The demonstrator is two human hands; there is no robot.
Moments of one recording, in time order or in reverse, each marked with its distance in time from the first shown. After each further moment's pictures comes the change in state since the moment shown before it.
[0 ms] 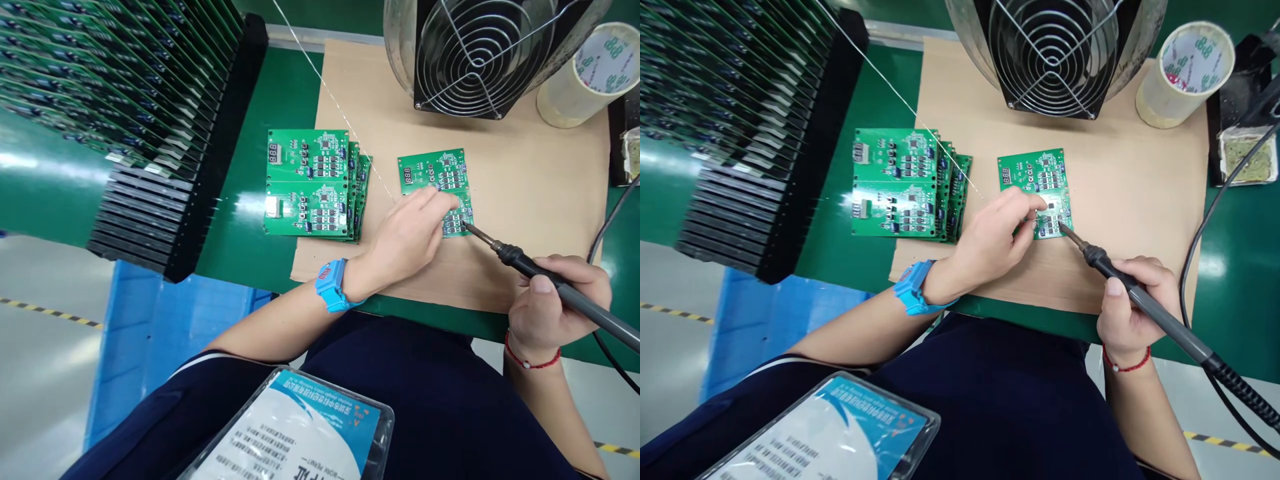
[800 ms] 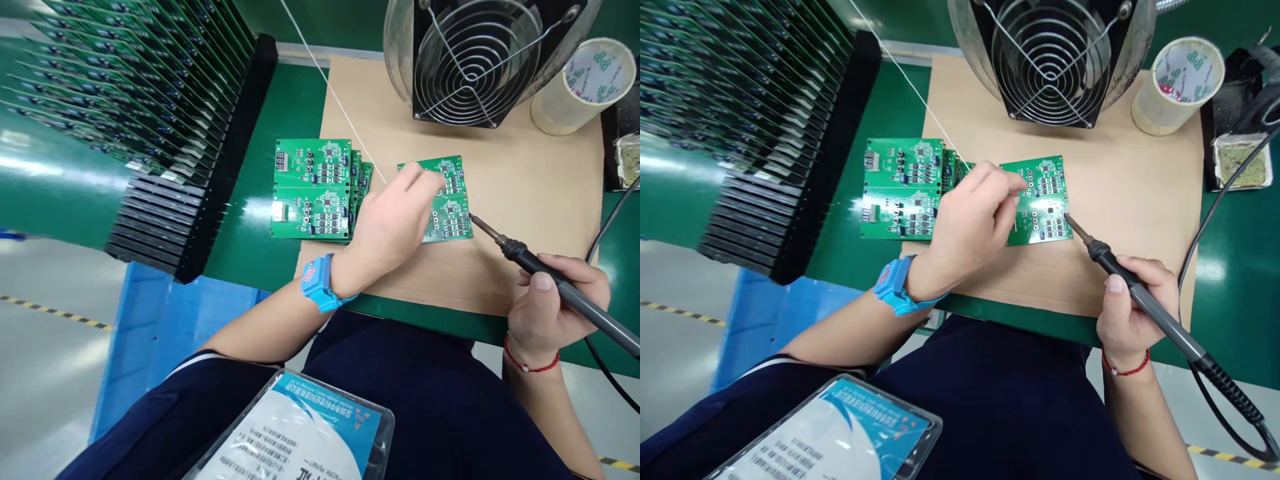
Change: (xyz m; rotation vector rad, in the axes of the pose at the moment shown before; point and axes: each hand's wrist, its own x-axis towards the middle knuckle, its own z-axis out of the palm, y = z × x) left_hand 0.012 0.003 -0.028 0.178 0.053 -0.164; right_hand -0.003 0.000 0.000 -0.064 0.062 0.105
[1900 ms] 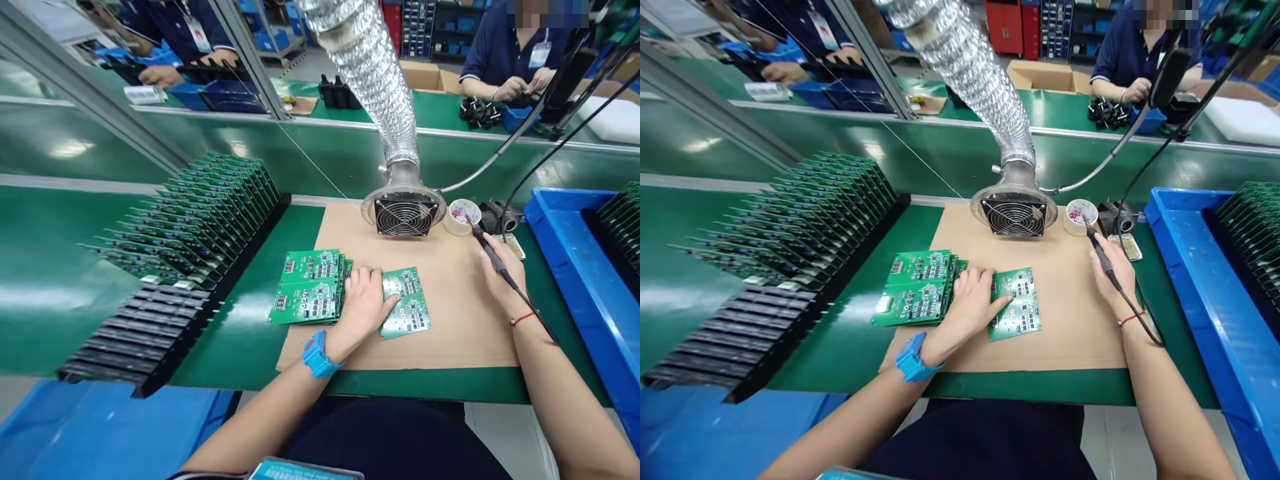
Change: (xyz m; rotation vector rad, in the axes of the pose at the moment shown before) left_hand -0.001 -0.006 0.019 0.100 -0.254 -0.275; right_hand 0.130 0.075 -0.009 -0.376 -0.195 -0.284
